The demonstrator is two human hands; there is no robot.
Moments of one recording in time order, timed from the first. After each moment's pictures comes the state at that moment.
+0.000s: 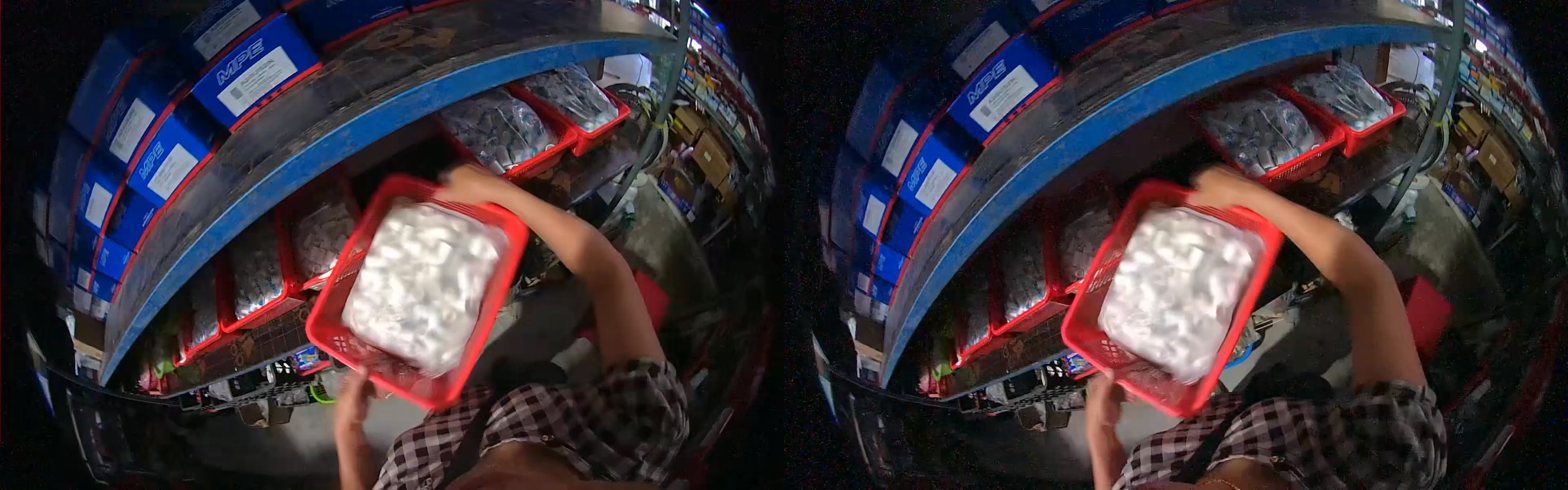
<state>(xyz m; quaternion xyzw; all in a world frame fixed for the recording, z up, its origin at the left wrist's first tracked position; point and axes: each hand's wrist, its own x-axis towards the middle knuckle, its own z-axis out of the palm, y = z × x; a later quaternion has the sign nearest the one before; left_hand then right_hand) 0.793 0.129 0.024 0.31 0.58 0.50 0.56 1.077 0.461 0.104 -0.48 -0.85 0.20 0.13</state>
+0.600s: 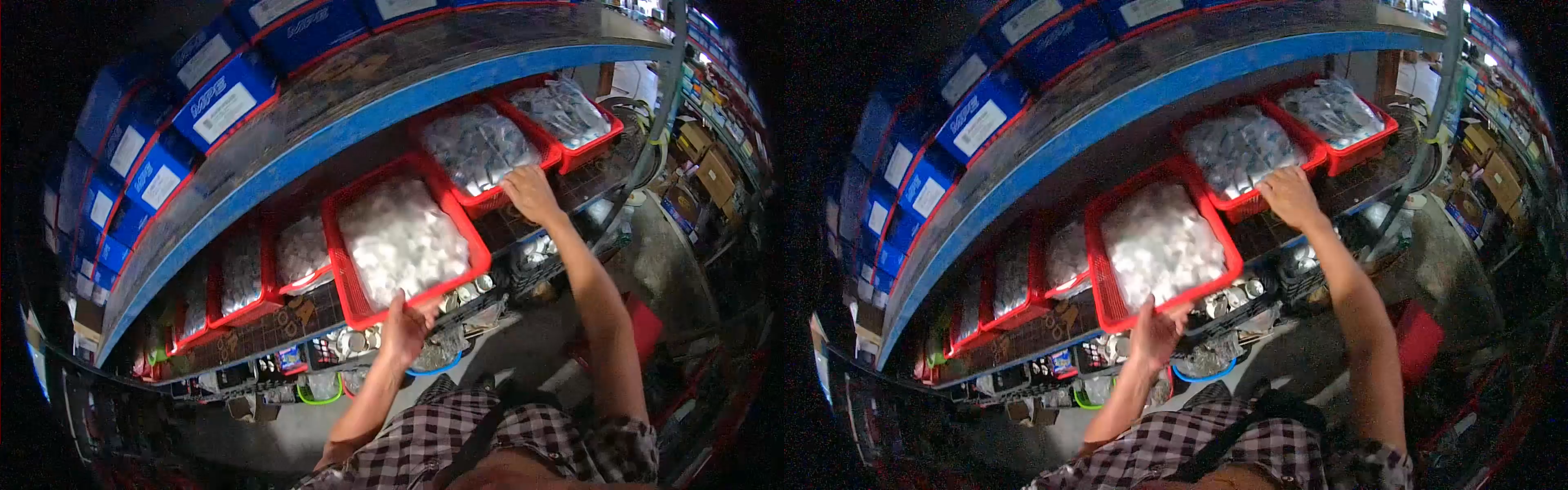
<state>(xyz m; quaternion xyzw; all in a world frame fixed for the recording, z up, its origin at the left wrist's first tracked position) 0.962 0.271 0.013 0.14 0.40 0.53 0.74 1.253 0.481 0.022 -0.45 -0.81 -0.10 0.36</state>
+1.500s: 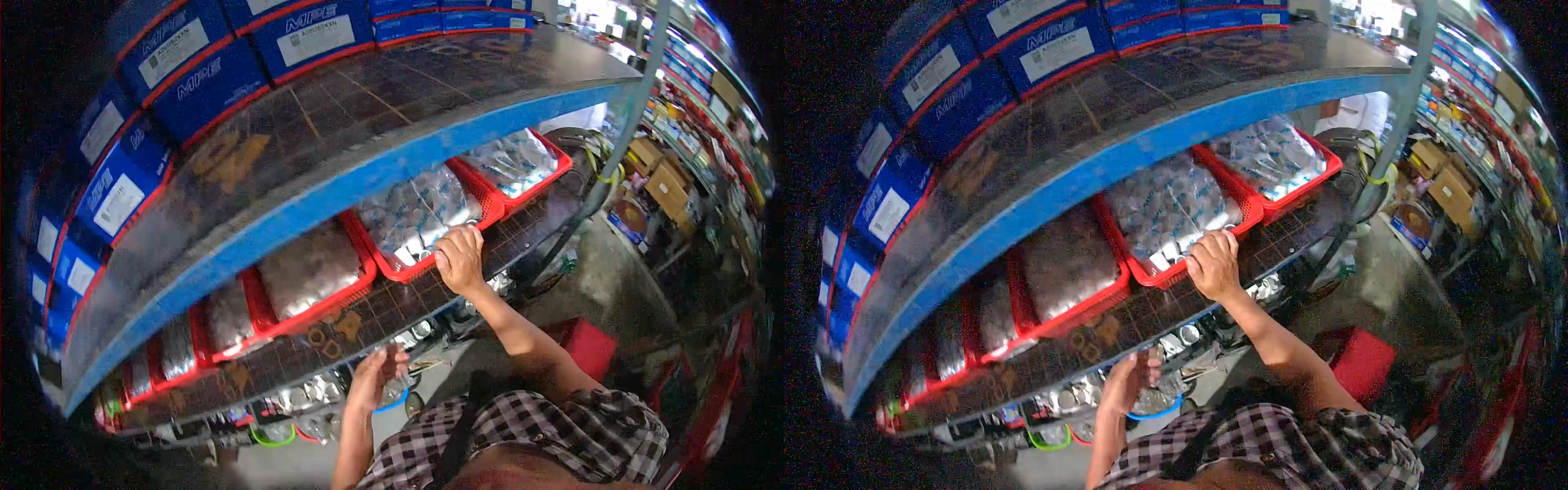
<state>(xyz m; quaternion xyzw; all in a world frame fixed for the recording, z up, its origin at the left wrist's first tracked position) 1.011 0.317 -0.026 0.28 0.44 0.43 0.74 1.245 0.487 -0.002 -0.44 -0.74 -0.12 0.49</state>
